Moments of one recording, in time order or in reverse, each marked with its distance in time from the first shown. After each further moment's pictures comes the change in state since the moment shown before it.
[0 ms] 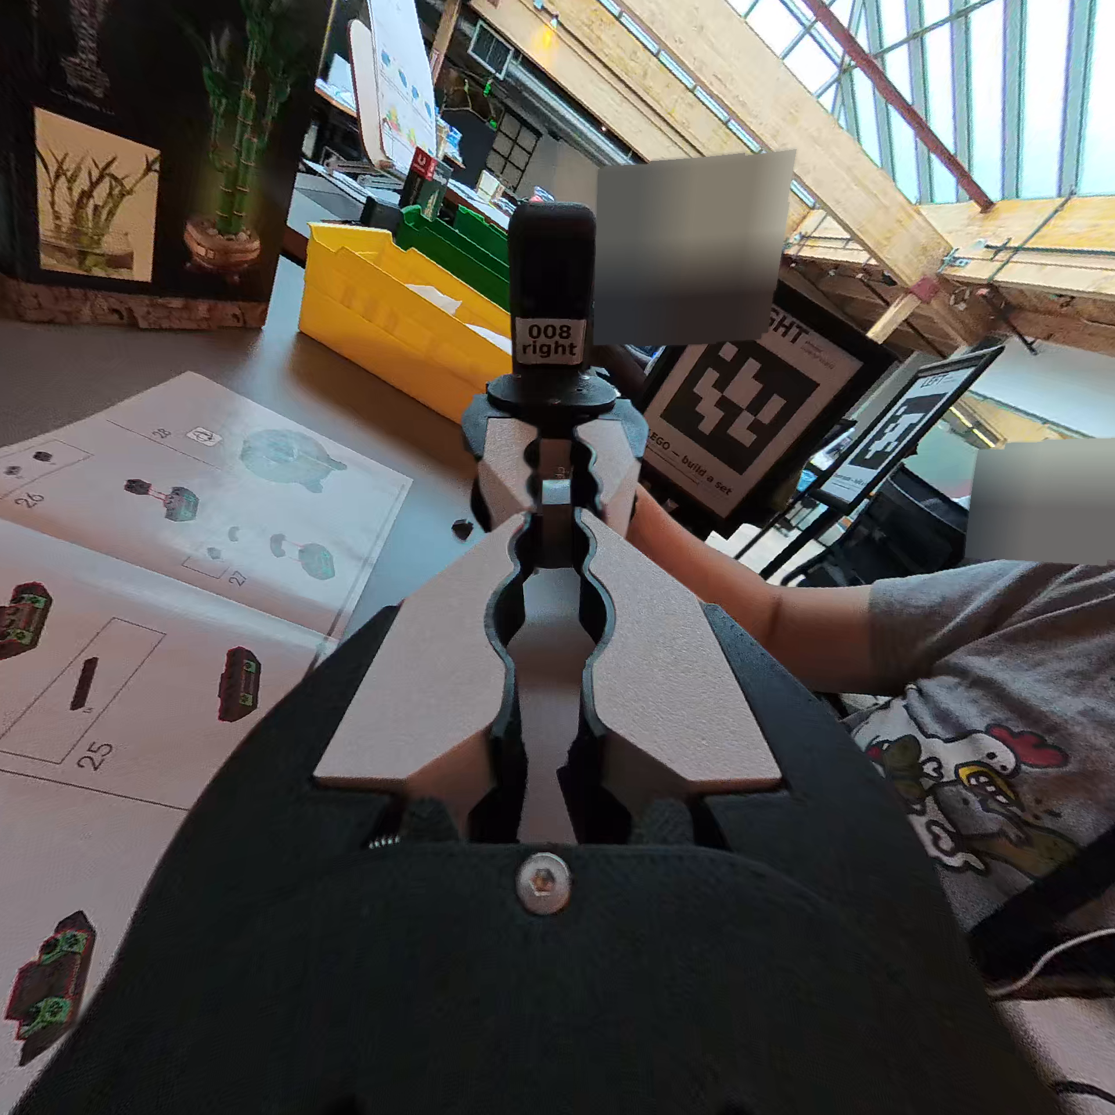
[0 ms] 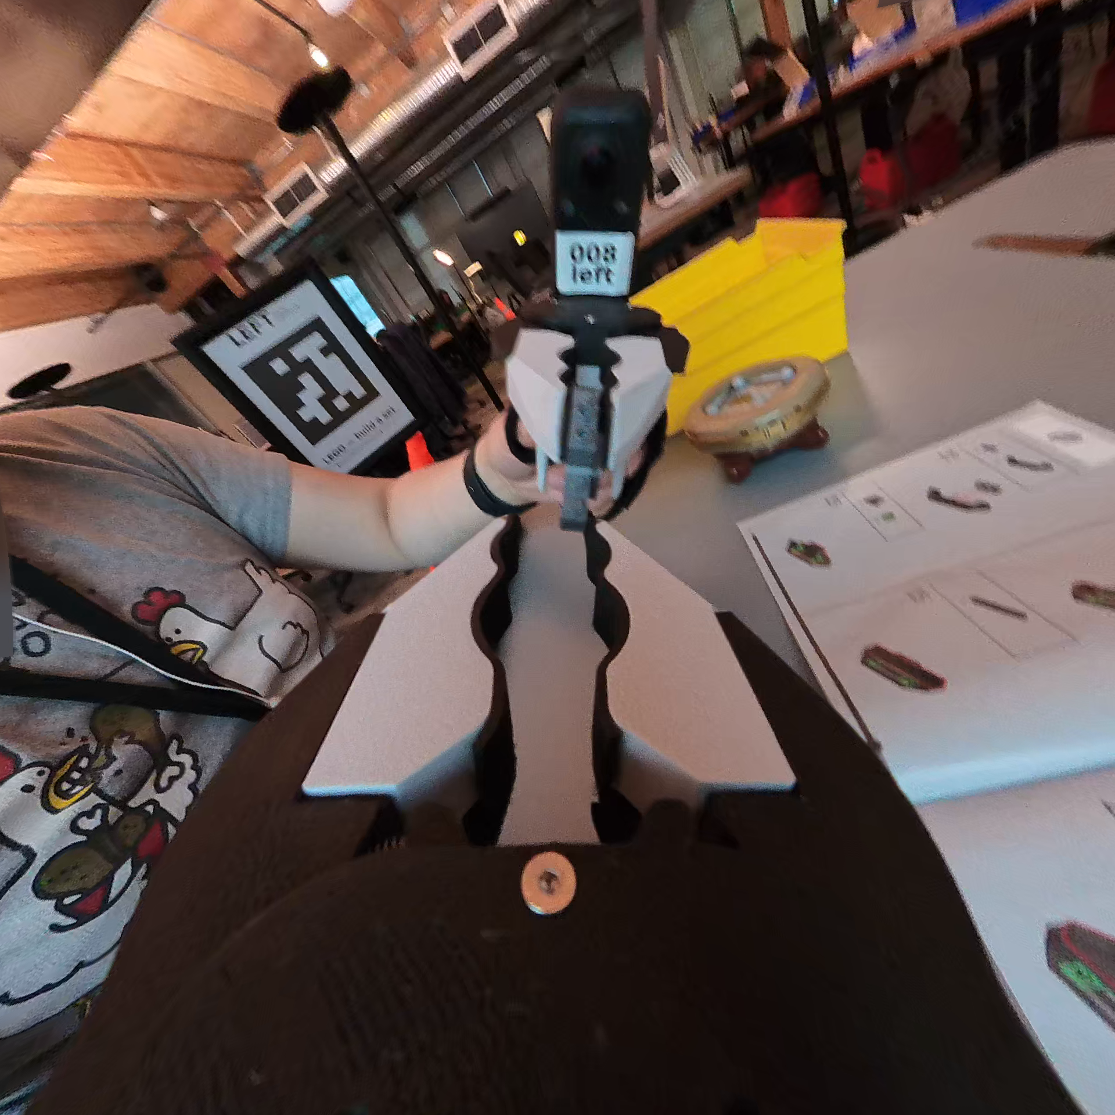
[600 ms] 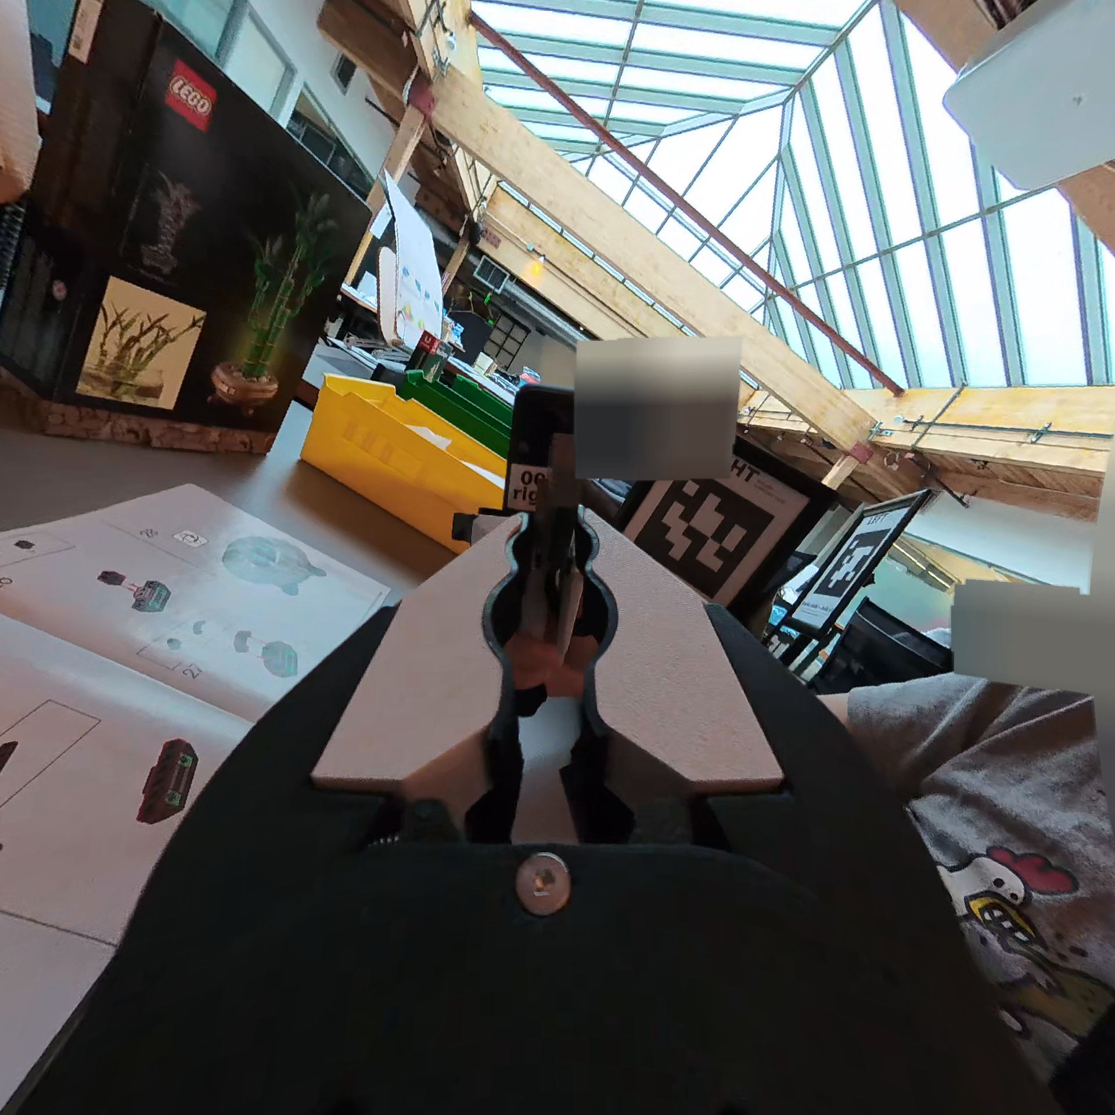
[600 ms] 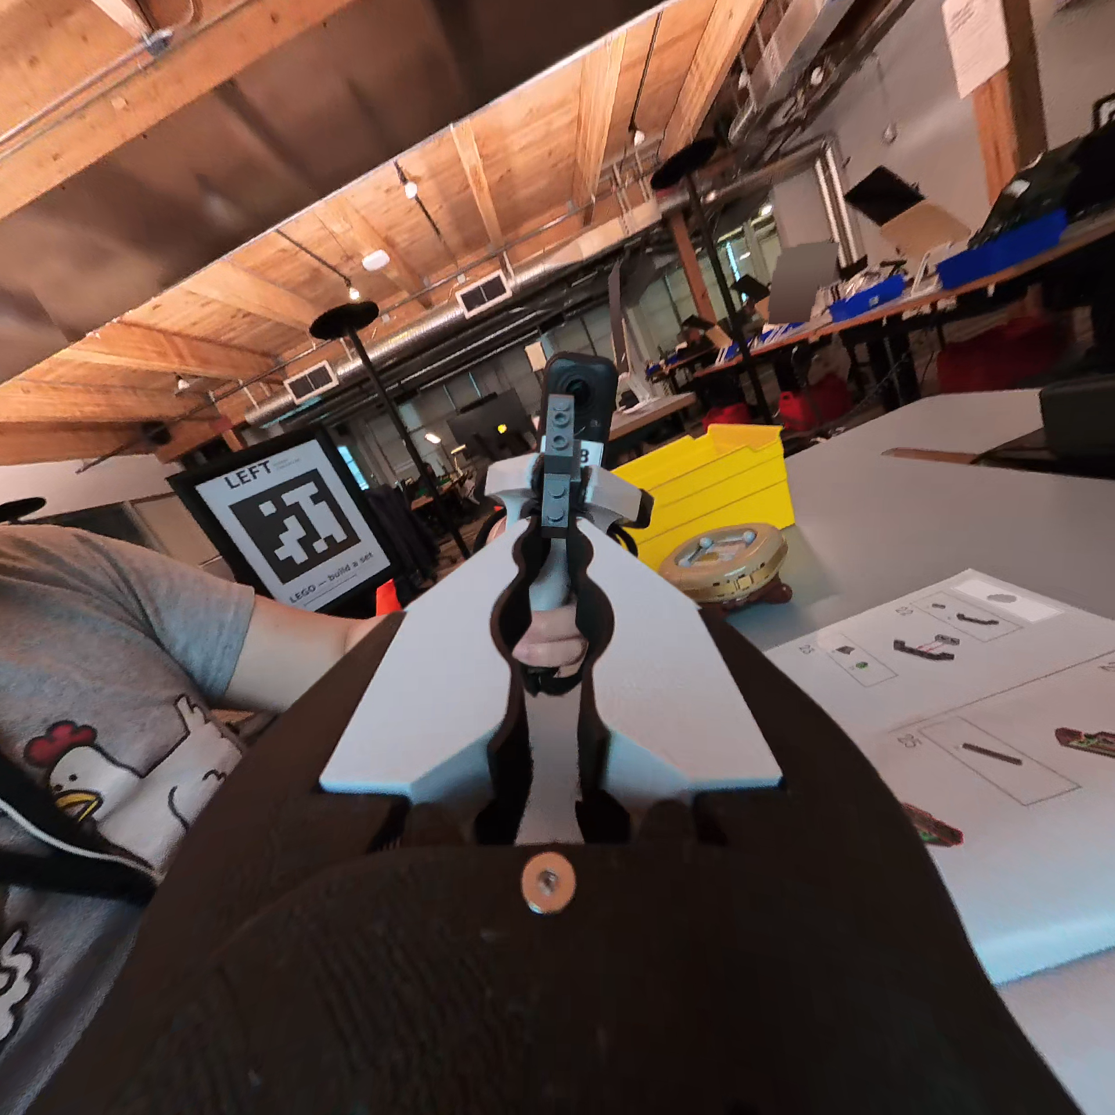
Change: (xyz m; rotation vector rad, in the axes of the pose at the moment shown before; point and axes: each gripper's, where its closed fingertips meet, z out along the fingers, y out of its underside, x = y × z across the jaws) left arm 0.012 -0.028 -0.002 0.293 0.031 -0.034; right arm -0.003 -0.037 0.009 0.336 0.040 -0.083
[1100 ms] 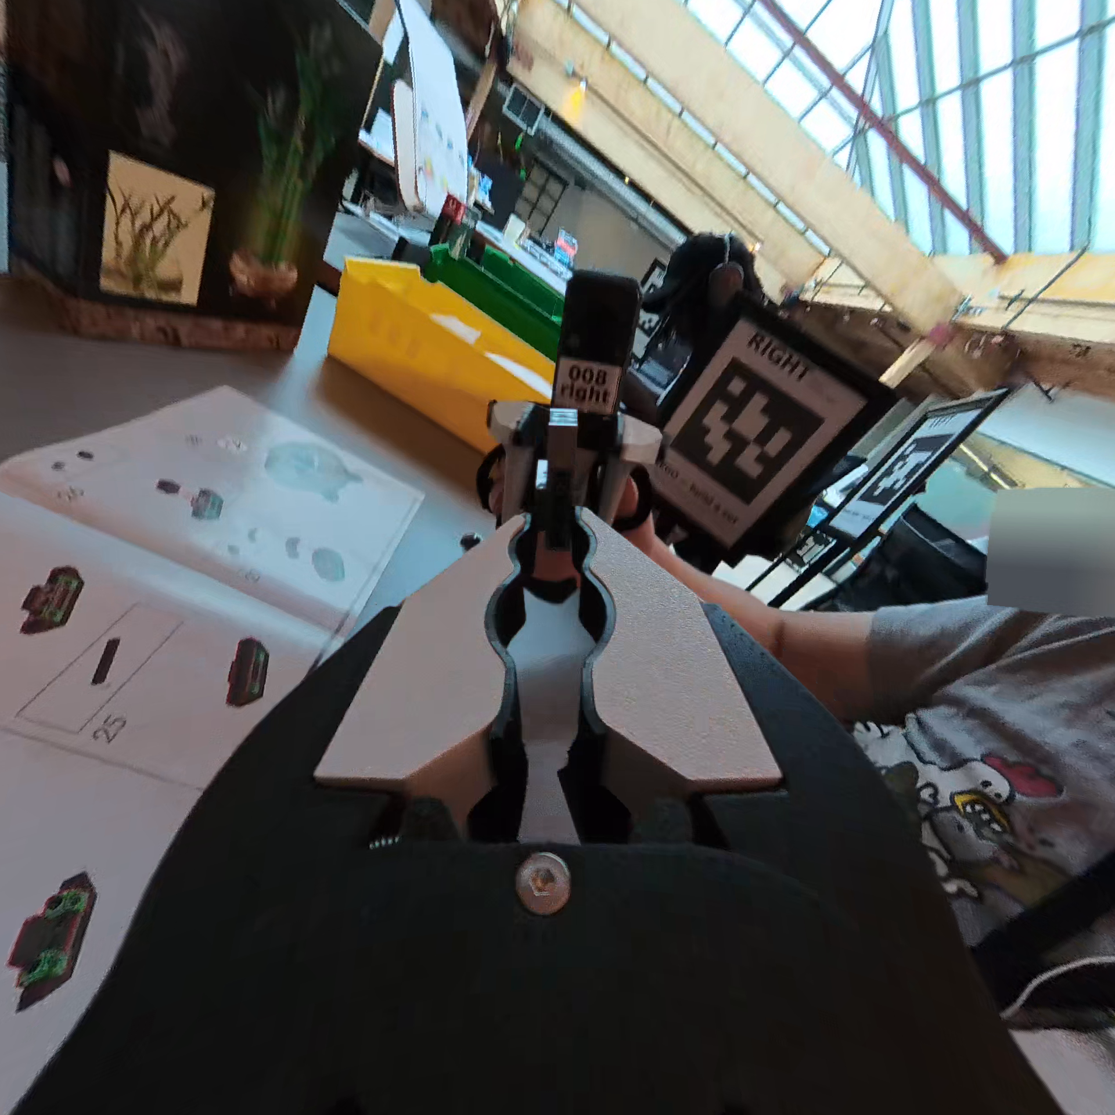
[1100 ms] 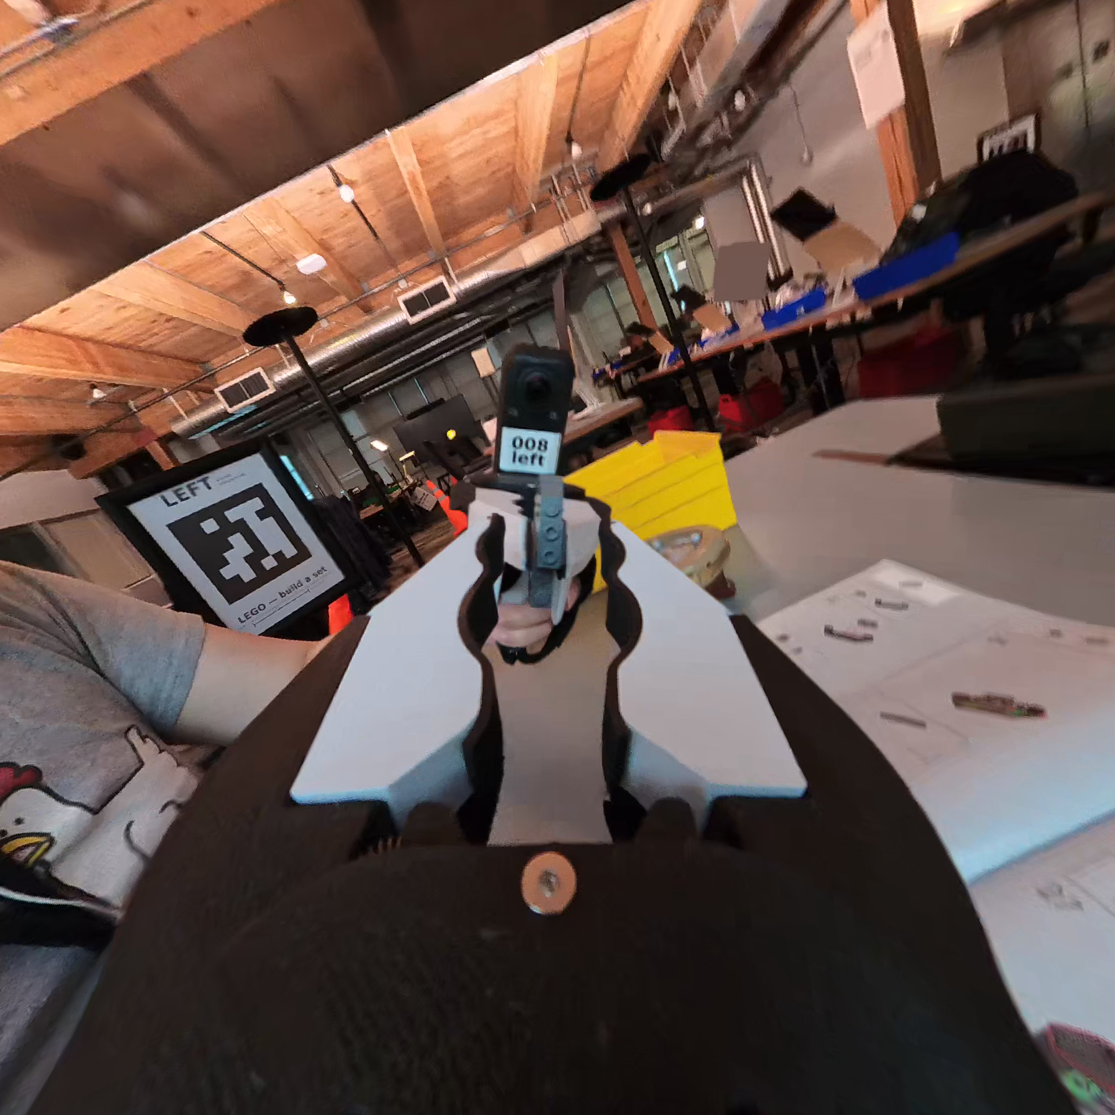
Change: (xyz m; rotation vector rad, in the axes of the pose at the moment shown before) left arm -0.012 0.020 -0.014 -0.246 -0.068 0.009; right arm 0.012 -0.012 -0.011 0.003 0.103 -0.012
